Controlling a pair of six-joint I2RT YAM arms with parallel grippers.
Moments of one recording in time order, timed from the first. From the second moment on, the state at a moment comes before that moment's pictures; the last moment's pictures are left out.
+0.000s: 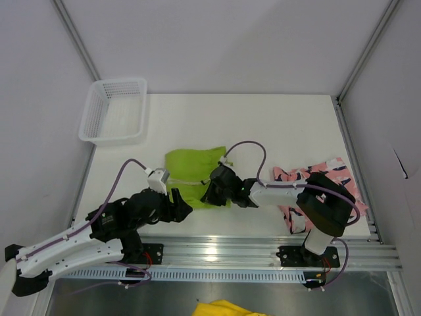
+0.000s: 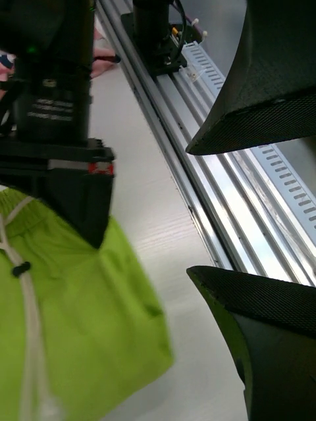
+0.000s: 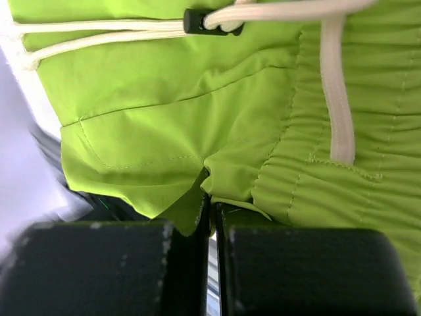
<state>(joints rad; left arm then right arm) -1.09 0.53 0.62 -0.73 -0.28 -0.84 1.00 1.69 0.88 0.02 0.00 1.21</state>
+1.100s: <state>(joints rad) -0.94 0.58 0.45 -0.67 -0.28 -0.93 0.74 1.48 0.78 -0.33 -0.15 0.63</state>
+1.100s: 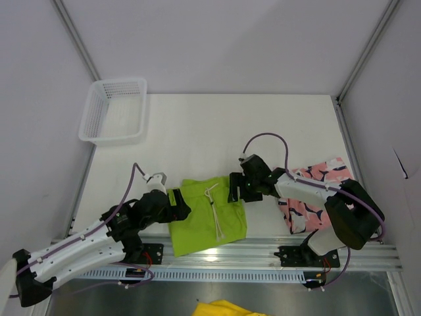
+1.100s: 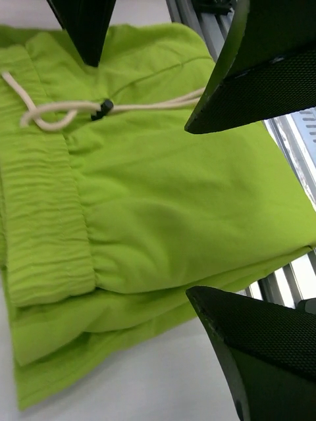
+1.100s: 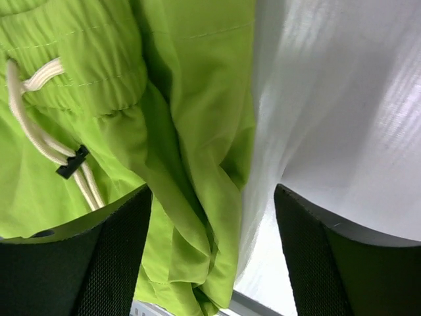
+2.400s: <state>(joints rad) -0.75 0.89 0.36 -0.29 -0.17 -0.88 0.59 1.50 0.78 -0.27 -0.17 0.58</state>
